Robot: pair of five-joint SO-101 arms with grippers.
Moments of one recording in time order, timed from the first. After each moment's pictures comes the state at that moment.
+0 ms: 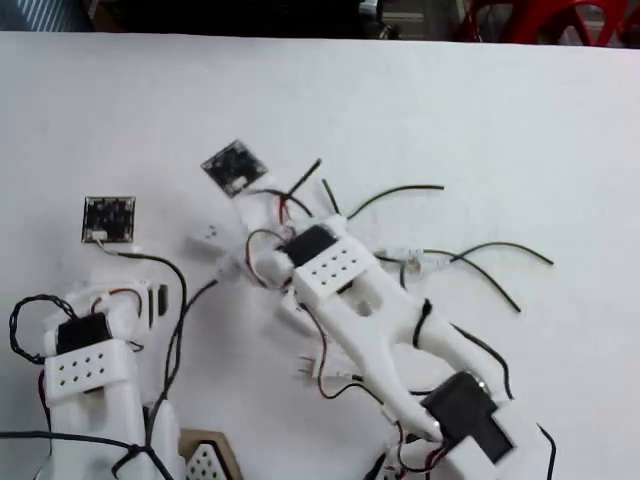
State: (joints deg) left arm -23.7 -53.6 73.6 49.7 -15.6; right arm -39.2 -7.2 26.9 44.9 5.2
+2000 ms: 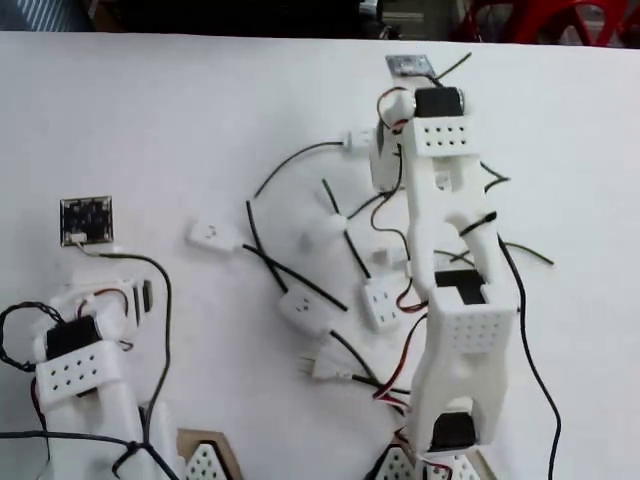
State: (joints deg) left arm -28.4 -53.6 73.6 47.3 -15.2; right arm -7.6 32.2 -37.1 97.9 2.0
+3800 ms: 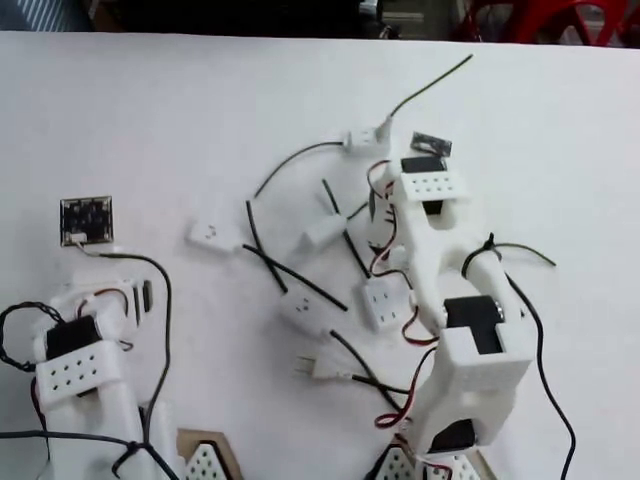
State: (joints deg) left arm -28.4 -53.6 73.6 47.3 -15.2; right arm -8.9 19.0 7.0 74.5 -23.2
